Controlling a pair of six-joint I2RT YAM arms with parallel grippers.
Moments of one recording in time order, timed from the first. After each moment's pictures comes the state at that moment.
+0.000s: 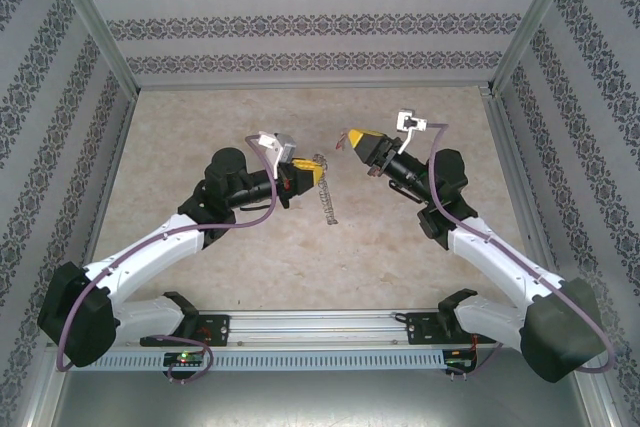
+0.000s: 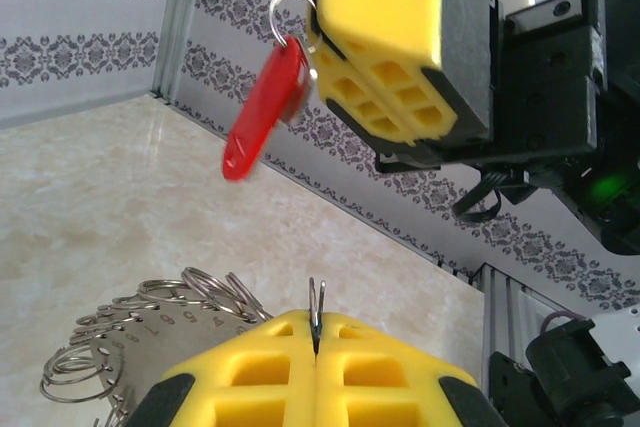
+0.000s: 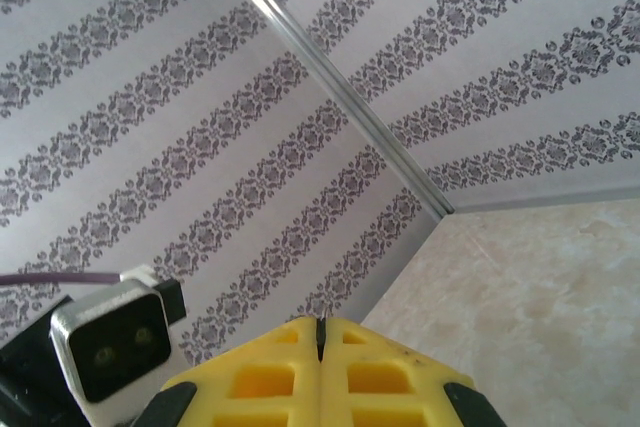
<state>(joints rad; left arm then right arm) -0.59 1.18 0.78 0.31 0.53 -0.30 0.44 1.10 0.66 0.64 -0.49 0.82</state>
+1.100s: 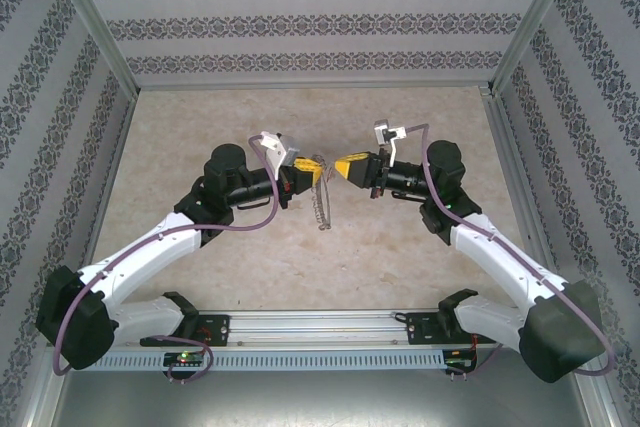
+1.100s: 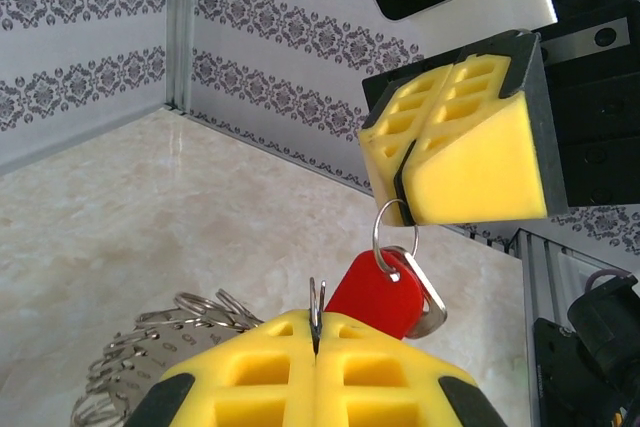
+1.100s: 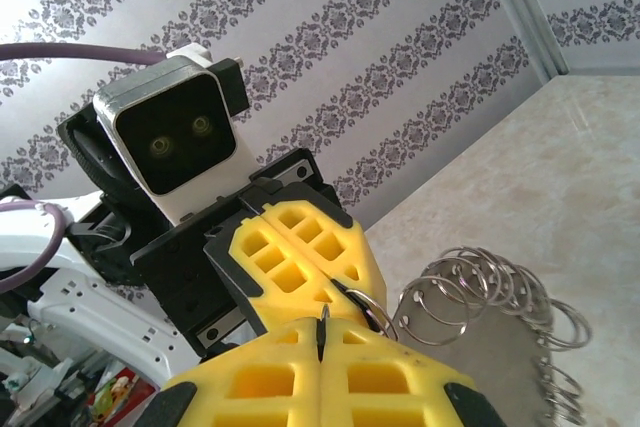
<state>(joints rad) -0.59 1.17 0.83 0.21 0.54 -0.13 0.41 1.11 0.72 0.42 -0.91 0.67</state>
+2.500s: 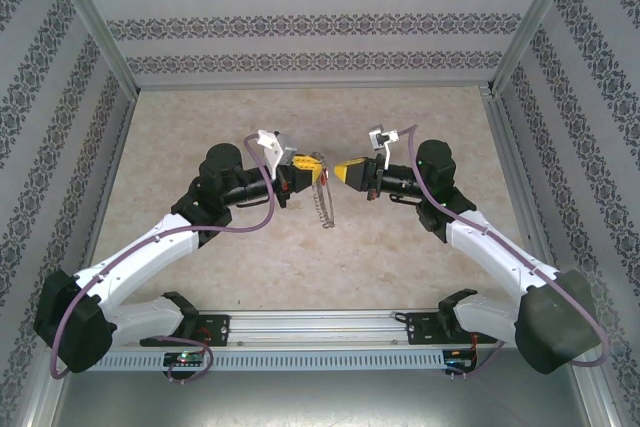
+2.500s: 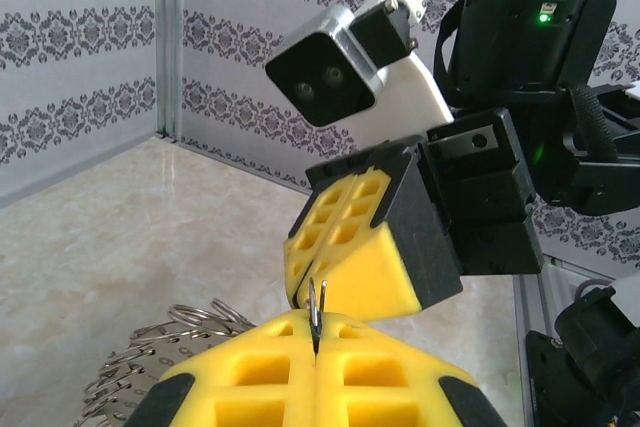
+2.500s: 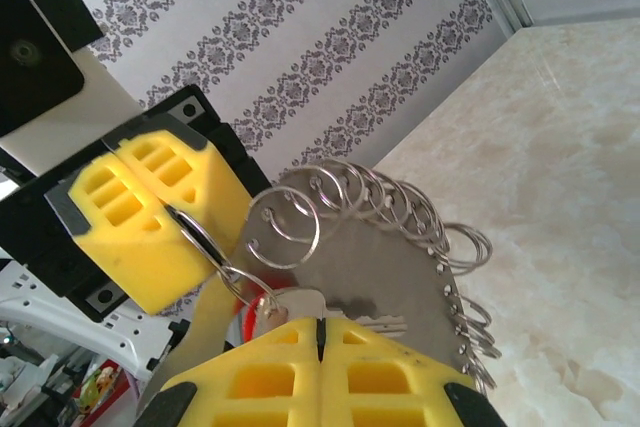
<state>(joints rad) -0.59 1.15 0.83 0.24 0.56 -0.12 0.40 1.15 0.70 0.36 -0.90 0.62</state>
